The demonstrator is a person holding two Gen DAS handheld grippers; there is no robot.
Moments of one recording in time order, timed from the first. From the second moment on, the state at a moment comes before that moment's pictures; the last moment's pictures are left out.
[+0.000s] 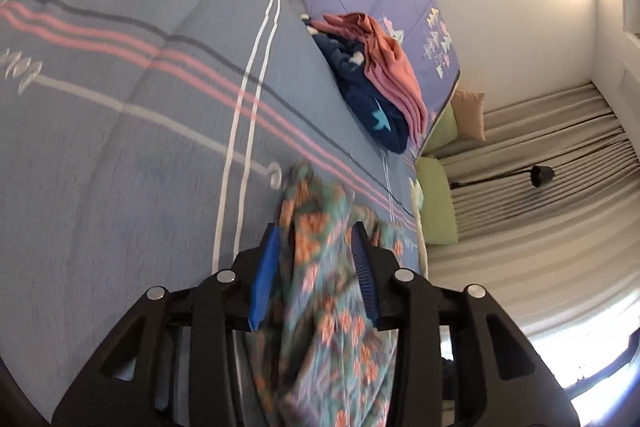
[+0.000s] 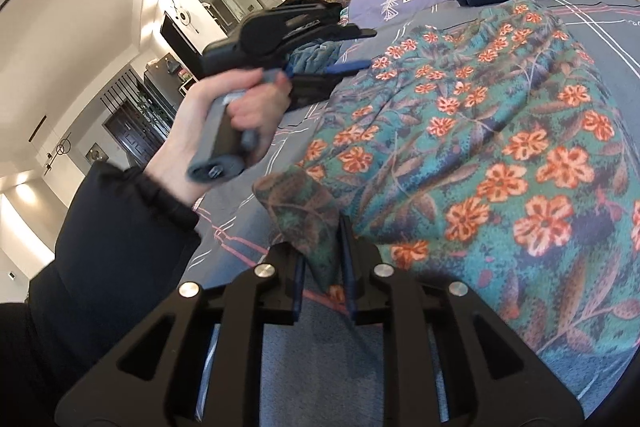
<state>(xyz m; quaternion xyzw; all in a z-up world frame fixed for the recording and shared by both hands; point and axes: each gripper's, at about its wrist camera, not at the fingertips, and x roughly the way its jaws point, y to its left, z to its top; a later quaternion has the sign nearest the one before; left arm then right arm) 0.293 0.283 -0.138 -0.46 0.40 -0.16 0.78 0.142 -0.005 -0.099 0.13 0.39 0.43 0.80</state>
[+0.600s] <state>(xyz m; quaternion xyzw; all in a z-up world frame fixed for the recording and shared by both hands) 0.304 0.254 -0.125 -0.49 0.38 -0.23 0.75 0.142 -0.009 -0.102 0.14 0.39 0.44 0.80</state>
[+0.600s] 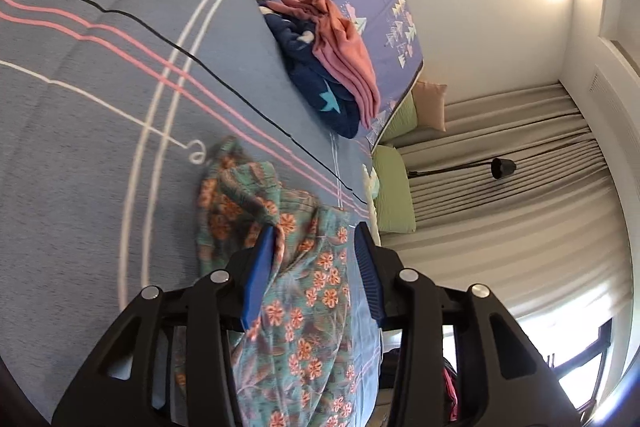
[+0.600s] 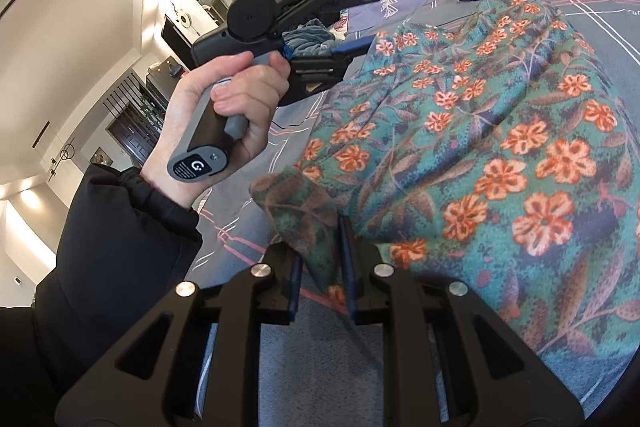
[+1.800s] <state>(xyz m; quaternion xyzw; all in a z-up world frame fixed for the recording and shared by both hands) 0.147 0.207 -0.068 -0.44 0.27 -0.29 0.81 0.136 -0.103 -0.077 0.28 0.33 0.46 0.77</state>
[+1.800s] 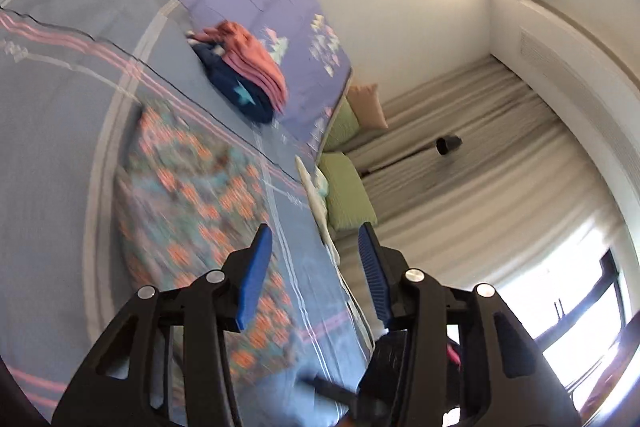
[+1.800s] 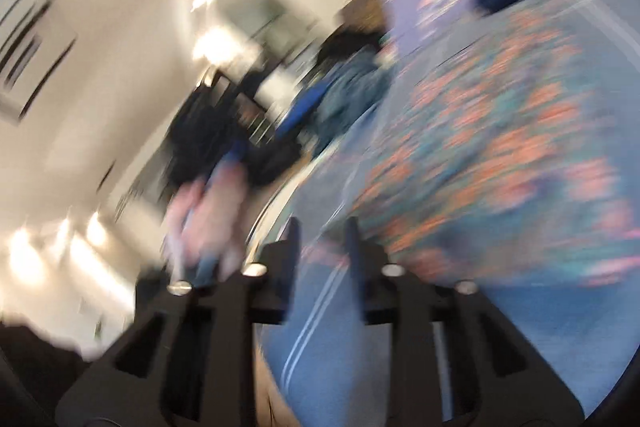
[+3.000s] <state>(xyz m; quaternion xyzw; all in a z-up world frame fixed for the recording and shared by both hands) 0.085 0.173 -0.125 -0.31 0.30 -0.04 0.90 0.163 -0.171 -0.109 0.32 0.39 0.40 0.77</state>
